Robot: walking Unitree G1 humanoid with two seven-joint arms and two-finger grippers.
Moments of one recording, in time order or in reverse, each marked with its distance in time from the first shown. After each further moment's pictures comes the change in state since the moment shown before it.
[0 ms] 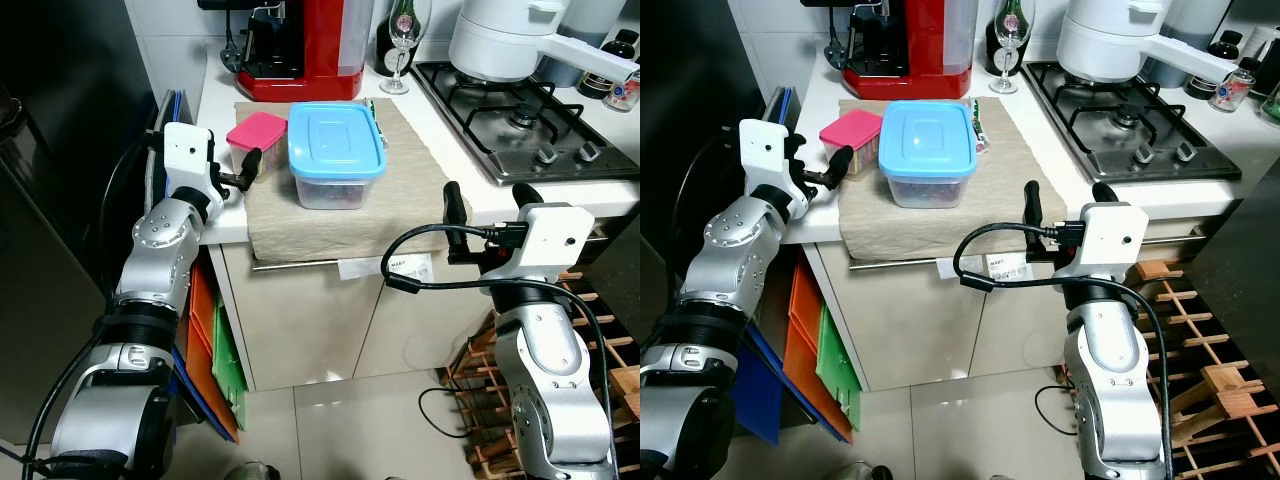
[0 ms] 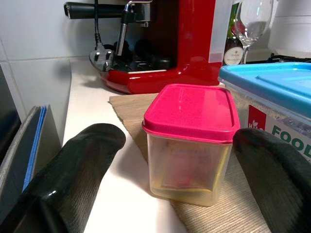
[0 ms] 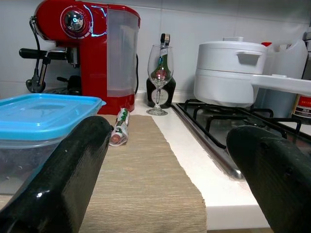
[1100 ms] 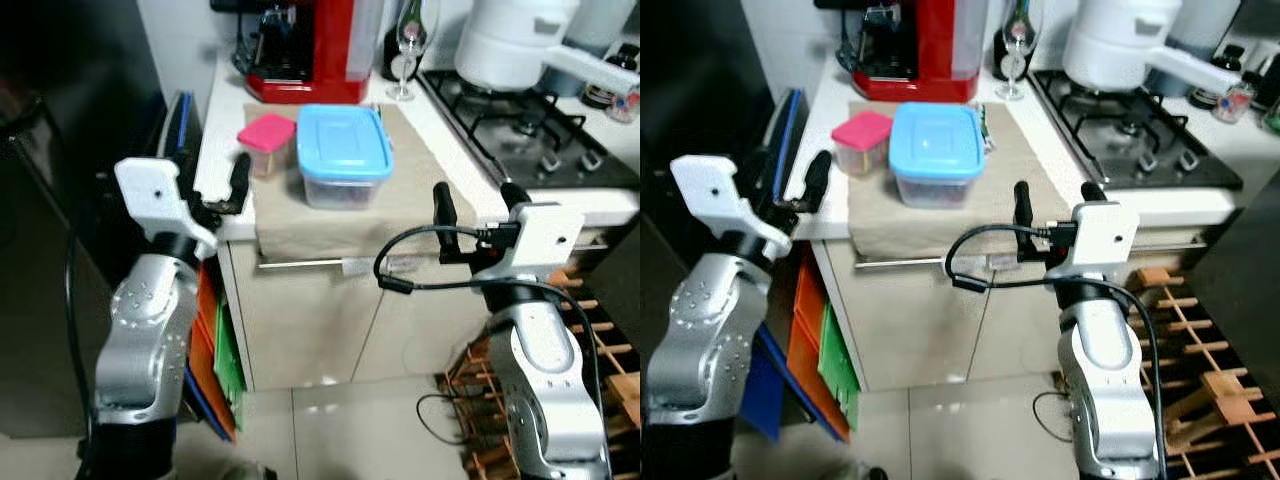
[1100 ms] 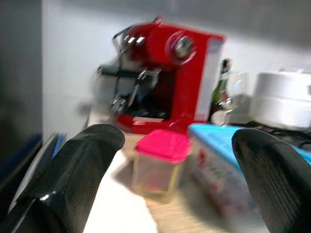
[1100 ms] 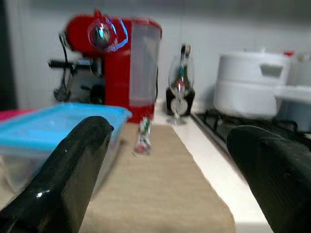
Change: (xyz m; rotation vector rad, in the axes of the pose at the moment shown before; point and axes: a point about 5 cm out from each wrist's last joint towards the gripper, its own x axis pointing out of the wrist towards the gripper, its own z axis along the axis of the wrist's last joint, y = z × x) left arm -0.080 -0.047 0.033 -0.093 -0.235 0.050; right arm 0.006 0.009 0.004 0.035 -0.033 0.047
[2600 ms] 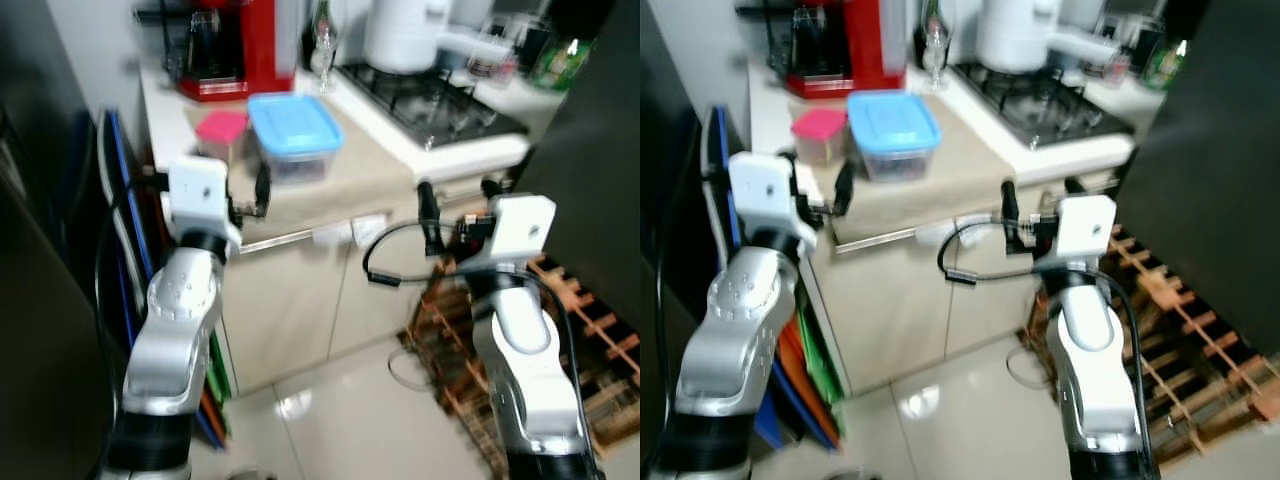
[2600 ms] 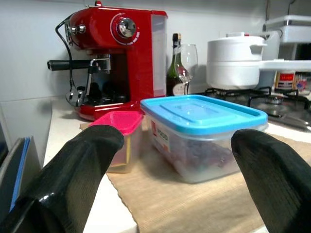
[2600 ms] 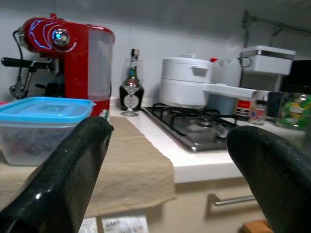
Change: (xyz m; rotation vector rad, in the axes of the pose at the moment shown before) left arm 0.009 -0.004 -0.020 0.164 0.137 0.107; right arm 0.011 0.002 -0.019 -0.013 0.028 0.032
